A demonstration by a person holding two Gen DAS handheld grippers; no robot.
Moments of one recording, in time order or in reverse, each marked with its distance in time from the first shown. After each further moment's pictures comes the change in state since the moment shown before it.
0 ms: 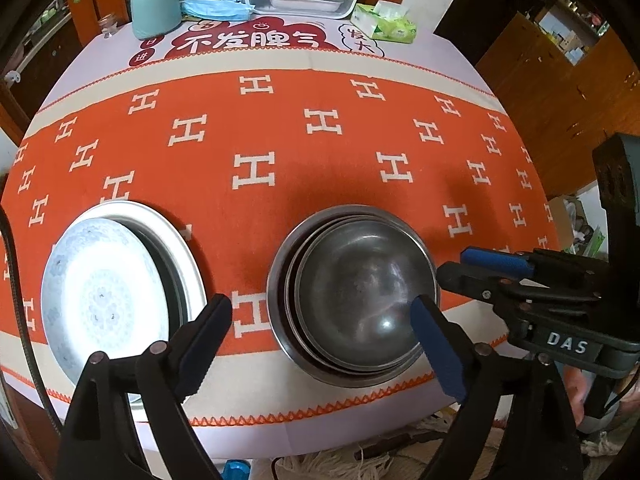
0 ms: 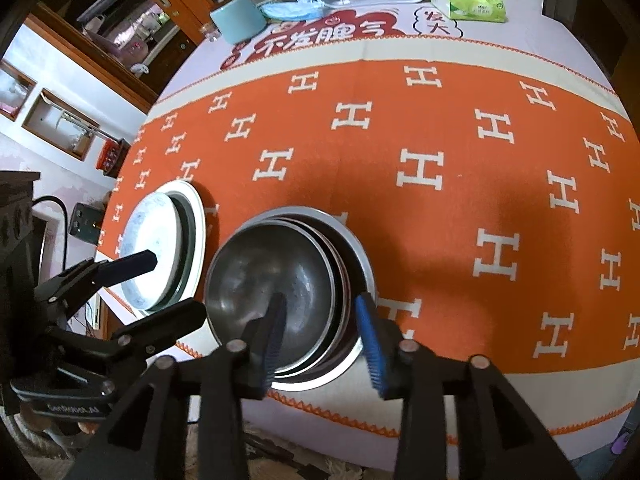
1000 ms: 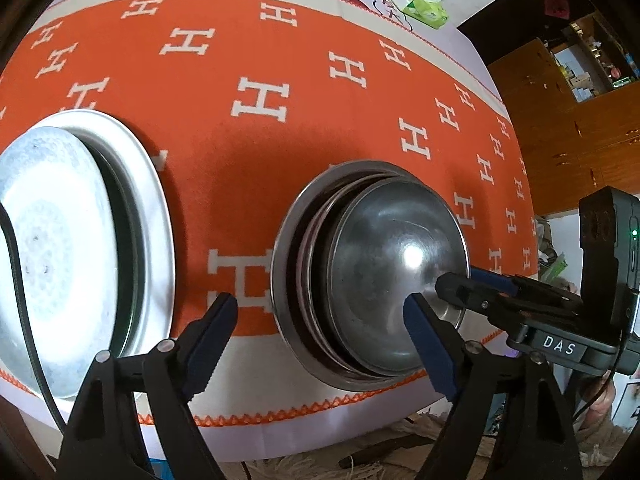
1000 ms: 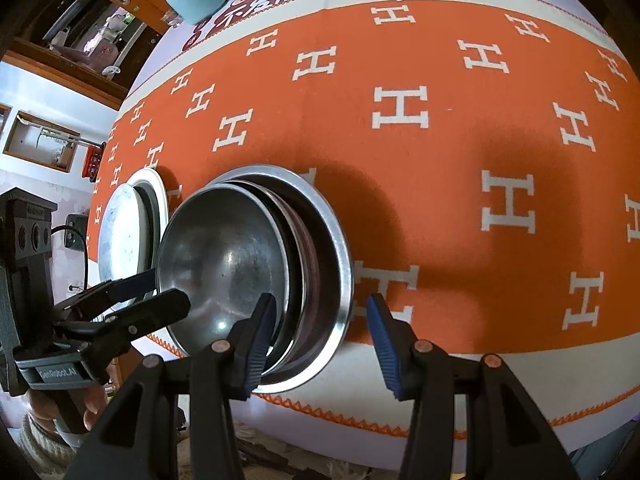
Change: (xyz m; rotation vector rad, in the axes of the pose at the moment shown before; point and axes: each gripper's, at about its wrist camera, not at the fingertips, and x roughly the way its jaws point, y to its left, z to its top) left arm 0.061 0.042 -0.014 -0.167 0.125 -0.182; right arm 0.046 -0.026 -0.011 0.112 0.111 0.001
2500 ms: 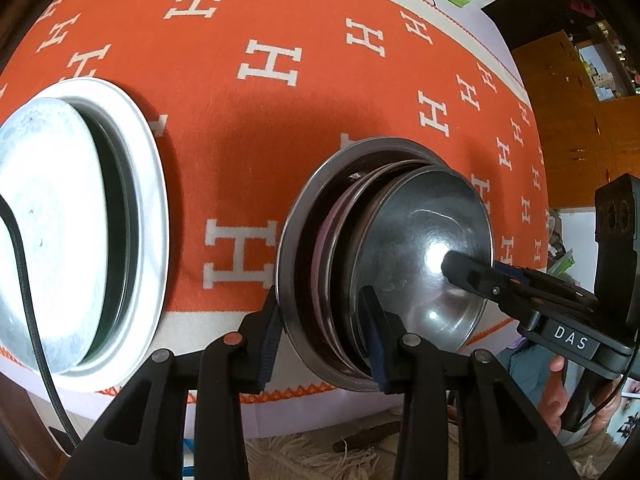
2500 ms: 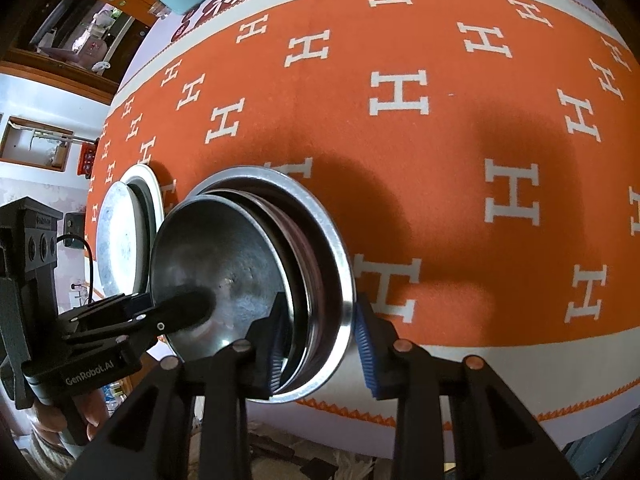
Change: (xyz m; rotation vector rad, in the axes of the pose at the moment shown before) left arm 0.010 0.003 -0.001 -0.049 0.113 0.042; right arm 0.002 -0.002 0.008 0.026 0.073 0.001
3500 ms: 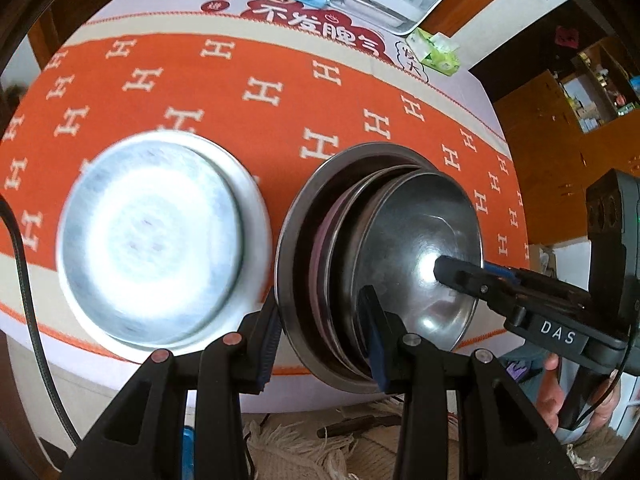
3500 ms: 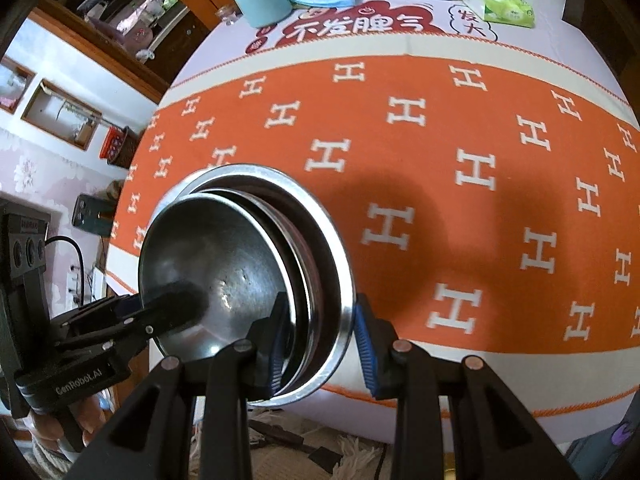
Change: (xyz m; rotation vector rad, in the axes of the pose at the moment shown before) left arm -0.119 0.047 -0.034 0.000 -0.214 0.004; right arm -0.043 0.106 -0.008 -0.135 -0.119 -0.012
